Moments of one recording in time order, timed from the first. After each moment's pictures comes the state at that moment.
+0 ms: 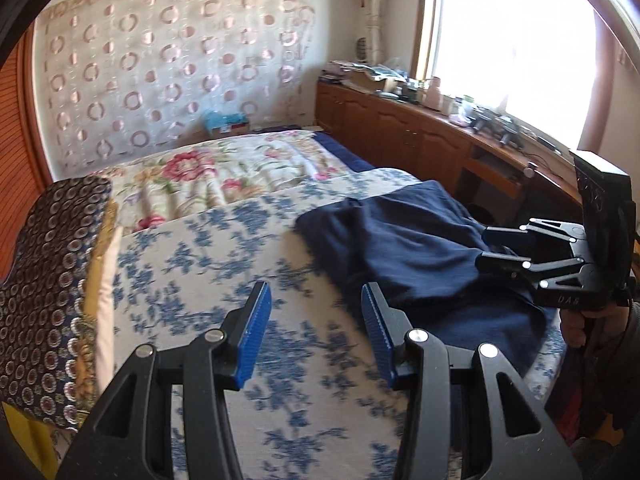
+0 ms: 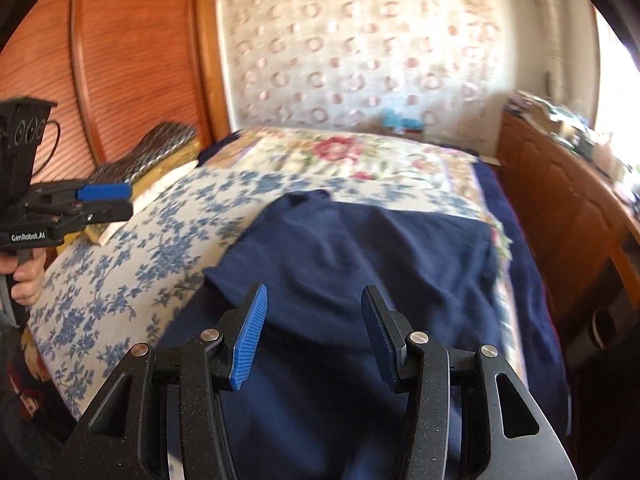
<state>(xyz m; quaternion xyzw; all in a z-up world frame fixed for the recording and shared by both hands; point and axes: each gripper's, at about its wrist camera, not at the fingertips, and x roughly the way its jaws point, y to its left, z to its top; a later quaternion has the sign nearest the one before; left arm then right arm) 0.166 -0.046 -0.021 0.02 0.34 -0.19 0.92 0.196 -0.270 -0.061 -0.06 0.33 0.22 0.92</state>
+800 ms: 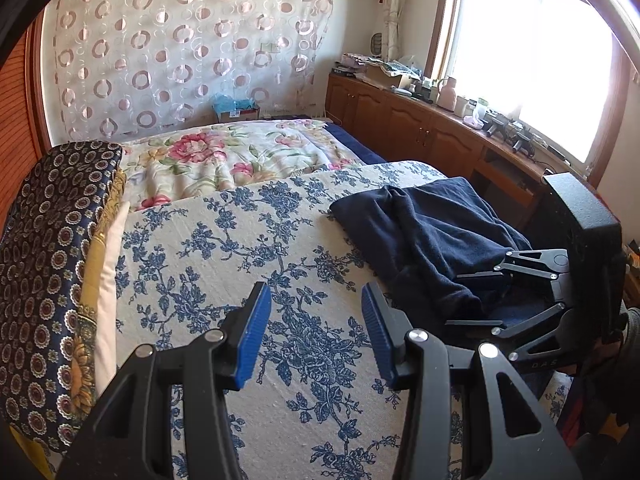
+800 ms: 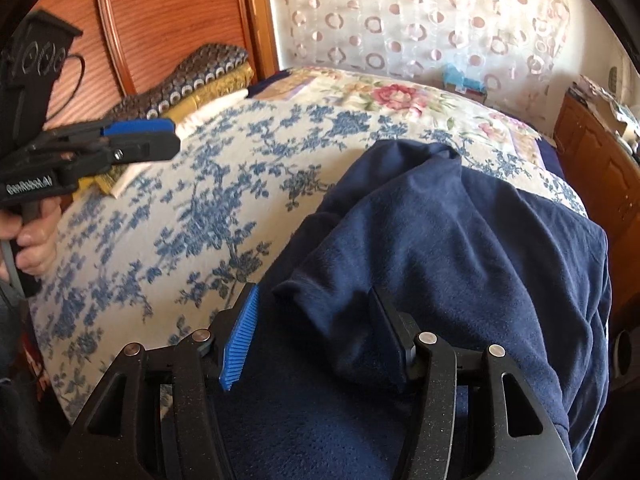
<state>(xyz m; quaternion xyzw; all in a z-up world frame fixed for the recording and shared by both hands) 0.194 -0.013 -0.051 -0.01 0.35 -0.20 0.91 0.233 -0.183 -0.113 -0.11 0.42 0.29 0.86</state>
